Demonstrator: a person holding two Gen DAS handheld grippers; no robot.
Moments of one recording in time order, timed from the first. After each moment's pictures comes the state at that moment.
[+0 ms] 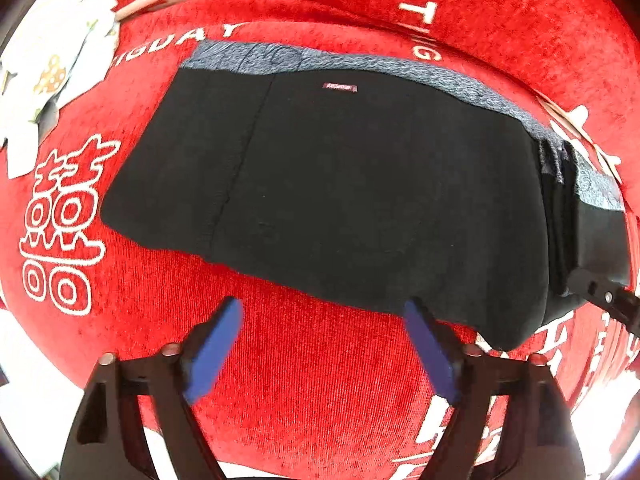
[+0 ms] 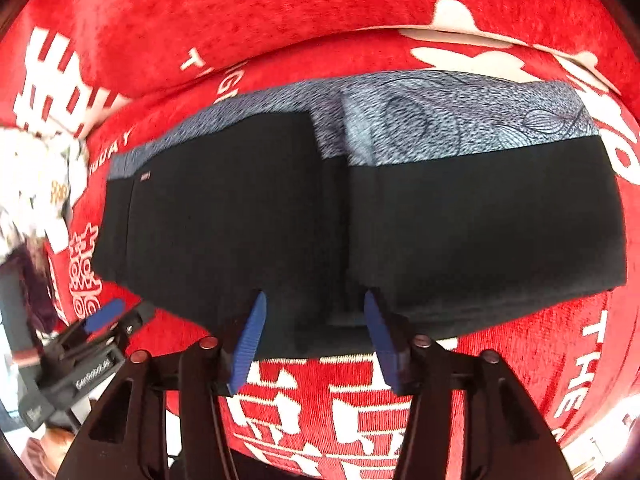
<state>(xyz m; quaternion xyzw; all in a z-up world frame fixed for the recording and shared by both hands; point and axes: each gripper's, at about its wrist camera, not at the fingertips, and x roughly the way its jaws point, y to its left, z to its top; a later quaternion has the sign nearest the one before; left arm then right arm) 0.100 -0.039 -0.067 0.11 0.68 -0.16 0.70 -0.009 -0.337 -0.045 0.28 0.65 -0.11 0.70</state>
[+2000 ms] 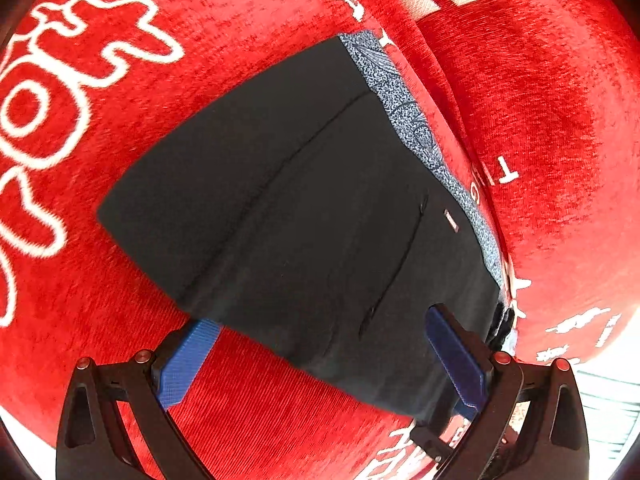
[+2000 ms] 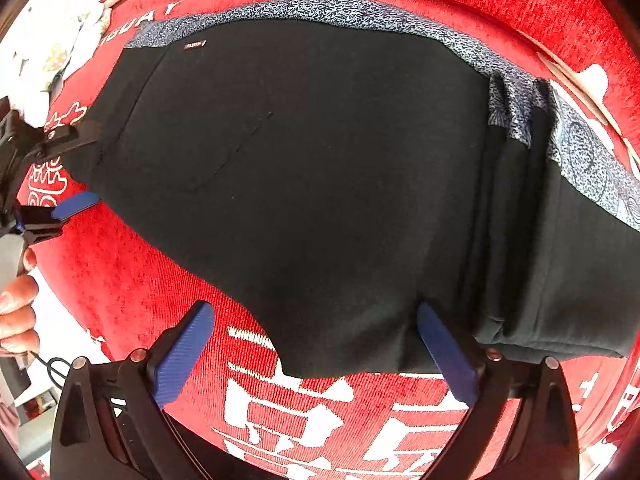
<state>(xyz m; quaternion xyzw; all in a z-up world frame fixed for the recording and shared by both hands) 0.177 0.068 -0.118 -0.24 0.71 -0.17 0.64 0.018 -0.217 -0.099 0.14 0.72 -0.04 0.68</state>
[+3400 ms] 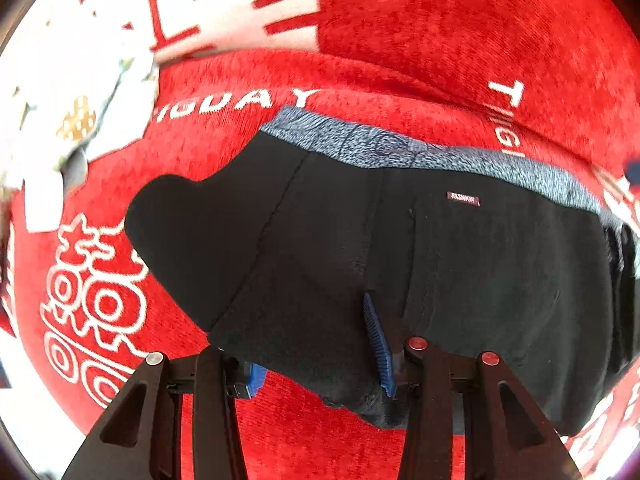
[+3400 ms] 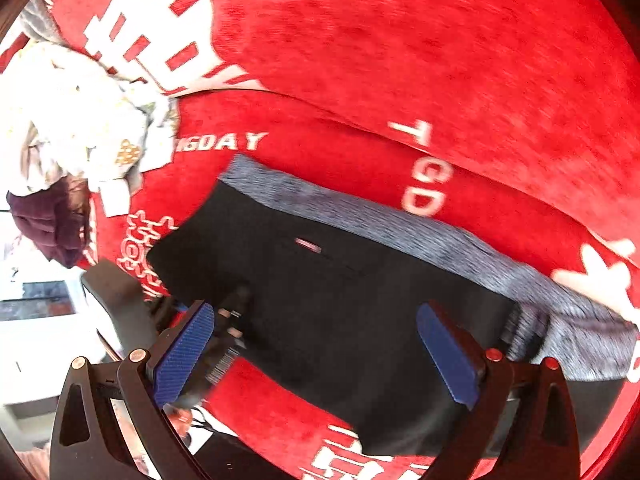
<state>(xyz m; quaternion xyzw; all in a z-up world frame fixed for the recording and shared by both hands) 0.150 -0.048 -0.075 0.15 0.59 -0.13 0.78 0.173 -0.235 -0.025 0.21 0.67 0.07 0.71</state>
